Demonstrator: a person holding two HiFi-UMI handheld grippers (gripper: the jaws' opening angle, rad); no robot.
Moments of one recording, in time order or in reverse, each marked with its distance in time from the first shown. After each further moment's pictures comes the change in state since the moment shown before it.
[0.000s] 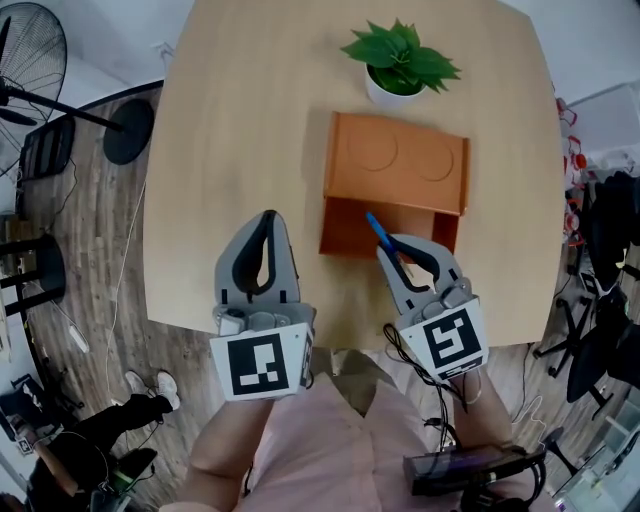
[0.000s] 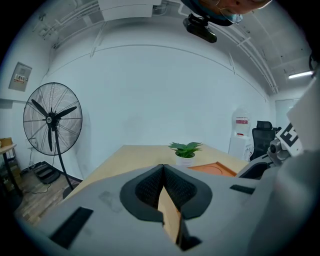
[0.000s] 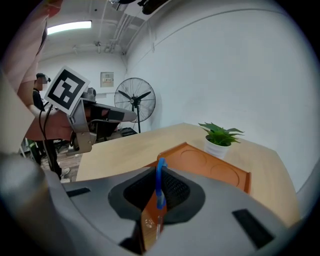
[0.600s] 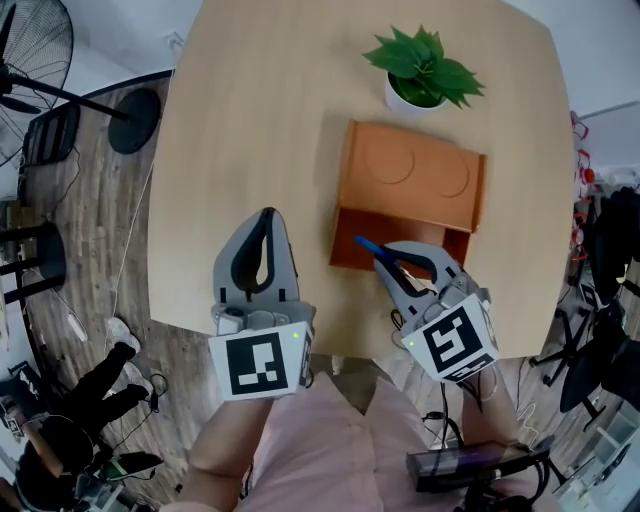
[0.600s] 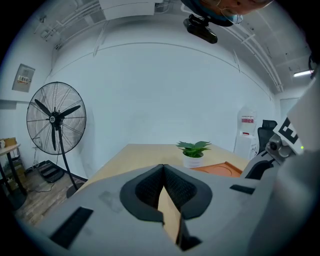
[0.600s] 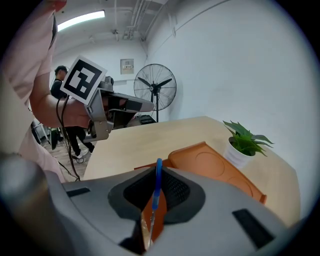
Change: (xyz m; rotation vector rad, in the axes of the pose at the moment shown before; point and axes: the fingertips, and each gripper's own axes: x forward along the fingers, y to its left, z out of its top) left arm 0.016 0.024 -0.002 -0.012 0.024 0.045; right arm 0.024 0.015 0.001 -0.168 0.137 0.209
